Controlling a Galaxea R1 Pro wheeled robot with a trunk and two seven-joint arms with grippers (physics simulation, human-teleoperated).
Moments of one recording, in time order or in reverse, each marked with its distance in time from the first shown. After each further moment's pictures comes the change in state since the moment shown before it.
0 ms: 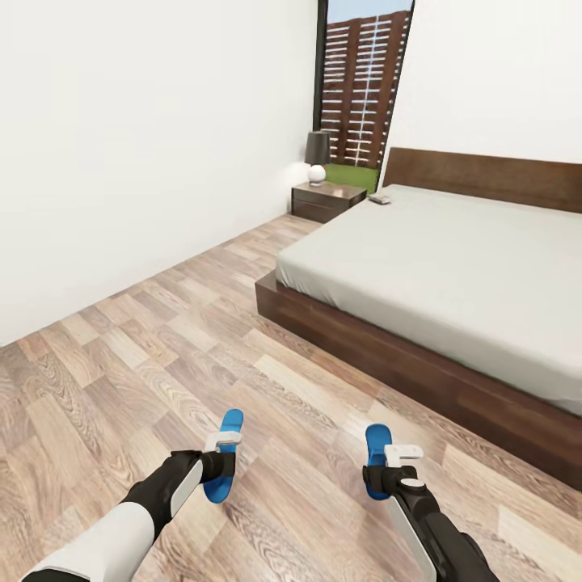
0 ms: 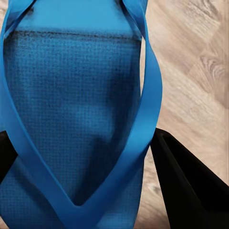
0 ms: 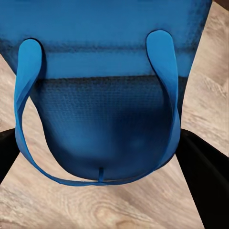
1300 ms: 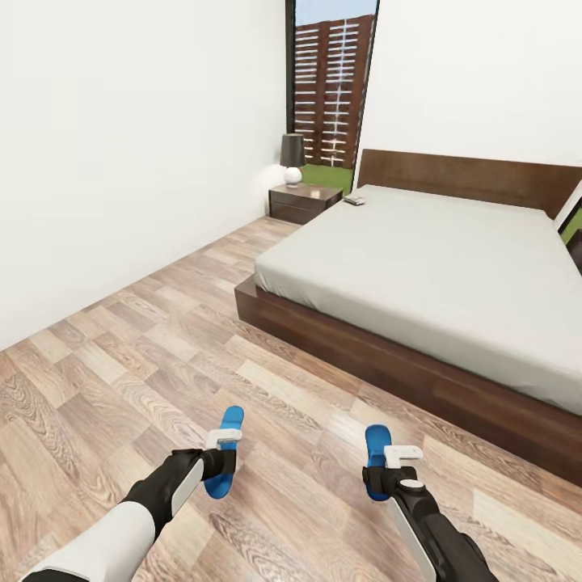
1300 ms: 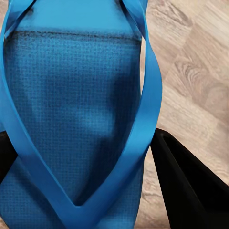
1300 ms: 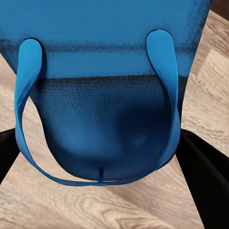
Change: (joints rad) left arm 0.001 -0.001 -0.007 -0.014 -0.003 -0.013 0.008; right arm 0.001 0.000 0.004 0.004 0.006 -0.002 0.000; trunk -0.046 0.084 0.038
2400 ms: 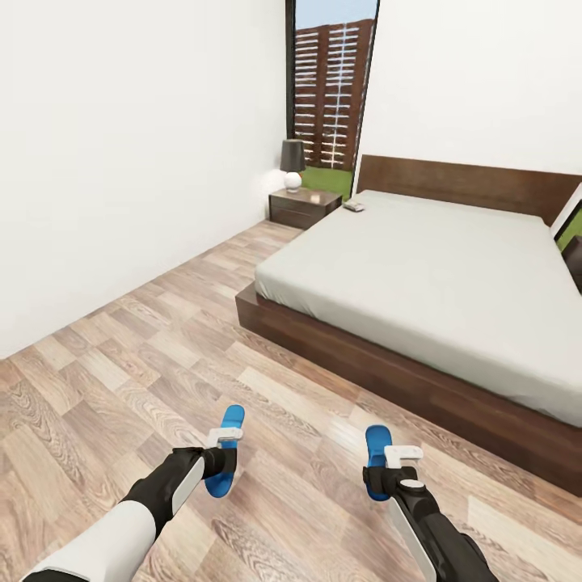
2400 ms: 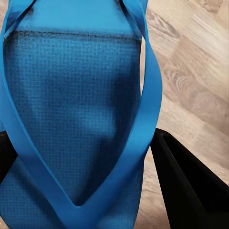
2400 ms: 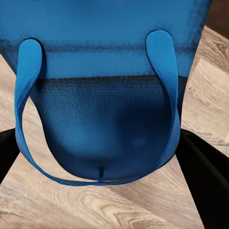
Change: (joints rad) left arm 0.000 -0.002 0.000 -0.013 0.000 0.013 0.002; right arm 0.000 0.000 -0.003 0.001 0.000 0.000 0.000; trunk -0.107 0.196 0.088
